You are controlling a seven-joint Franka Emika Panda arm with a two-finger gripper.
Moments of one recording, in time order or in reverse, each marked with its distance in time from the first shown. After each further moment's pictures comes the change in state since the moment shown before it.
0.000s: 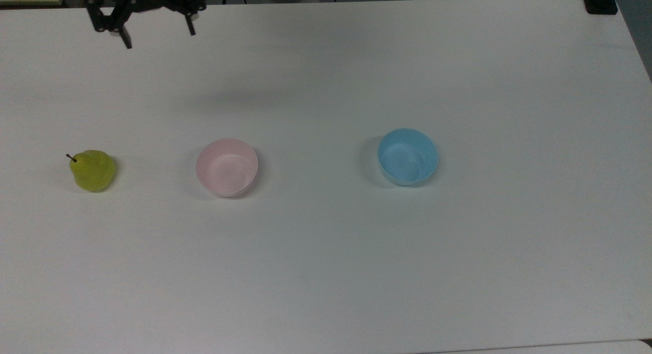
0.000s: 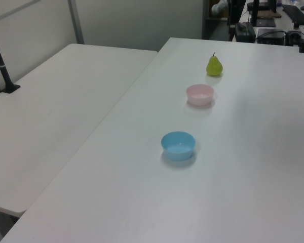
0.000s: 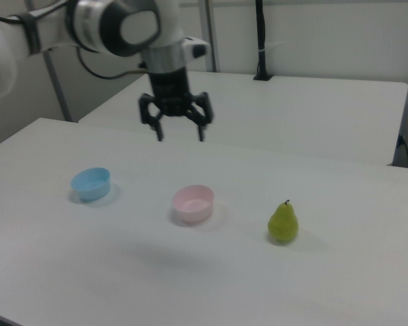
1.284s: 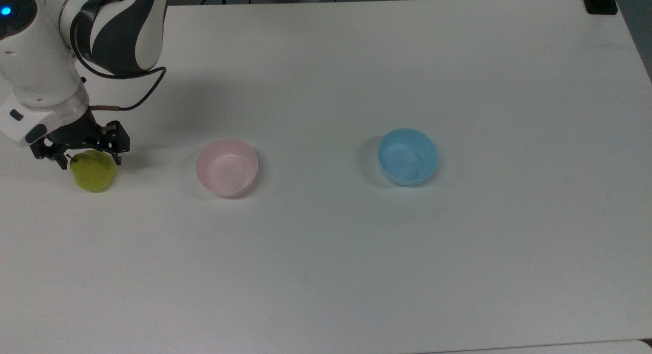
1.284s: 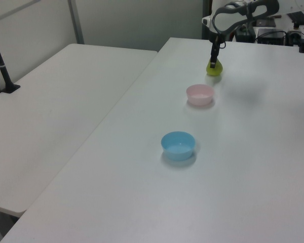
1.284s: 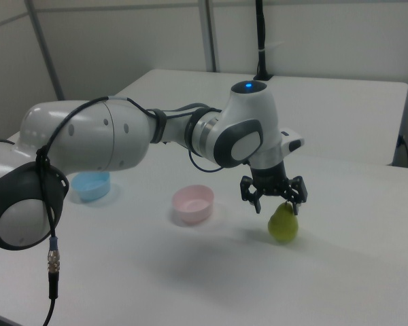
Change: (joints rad) arm -0.177 0.481 0.001 0.113 -0.036 0.490 -0.034
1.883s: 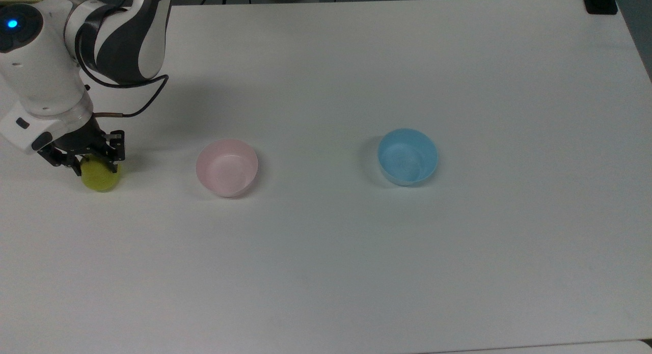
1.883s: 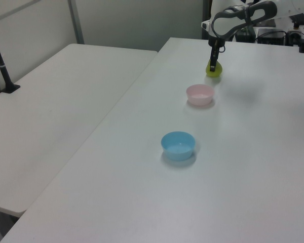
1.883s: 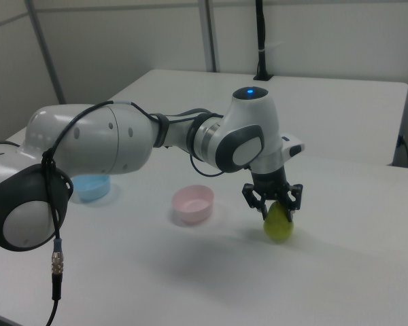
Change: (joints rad) arm 0.000 0.023 0.000 0.002 0.000 0.013 0.000
